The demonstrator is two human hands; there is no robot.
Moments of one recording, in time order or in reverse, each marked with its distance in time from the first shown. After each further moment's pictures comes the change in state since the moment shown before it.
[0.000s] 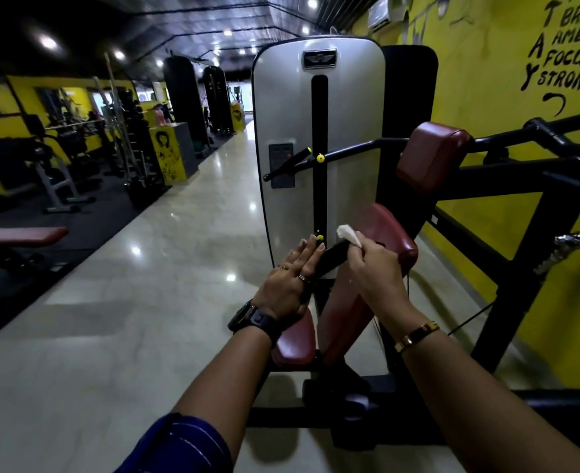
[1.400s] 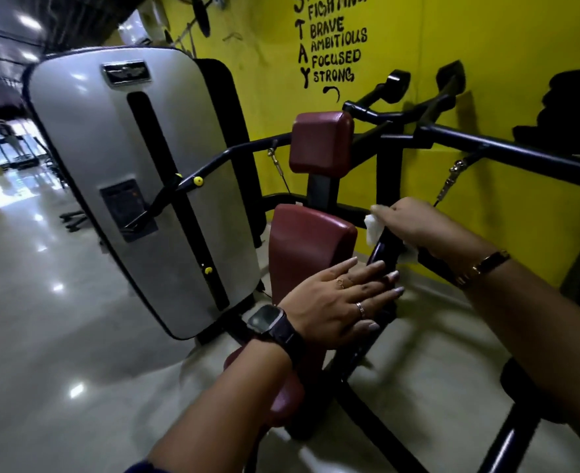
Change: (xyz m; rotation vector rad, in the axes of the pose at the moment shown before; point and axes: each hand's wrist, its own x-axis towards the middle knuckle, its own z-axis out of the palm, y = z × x) left_hand 0.058 -0.108 -0.003 -0.203 -0.020 1.151; right_hand 0.055 -0.056 0.037 -0.374 0.221 0.644
